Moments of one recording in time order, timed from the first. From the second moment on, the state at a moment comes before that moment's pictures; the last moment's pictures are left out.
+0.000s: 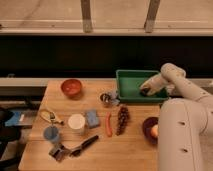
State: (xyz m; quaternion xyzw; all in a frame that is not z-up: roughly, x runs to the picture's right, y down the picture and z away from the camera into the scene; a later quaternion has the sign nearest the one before) arm 0.301 0.006 0.981 -0.22 0.09 0.89 0.38
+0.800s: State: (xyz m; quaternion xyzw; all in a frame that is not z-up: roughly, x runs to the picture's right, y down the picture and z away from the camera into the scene) arm 0.245 0.009 0.997 -0.28 0.10 0.86 0.42
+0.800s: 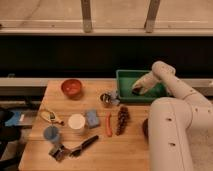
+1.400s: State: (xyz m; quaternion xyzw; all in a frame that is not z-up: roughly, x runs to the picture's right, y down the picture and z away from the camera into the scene) arm 0.249 0.004 0.970 -0.27 0.08 0.86 0.43
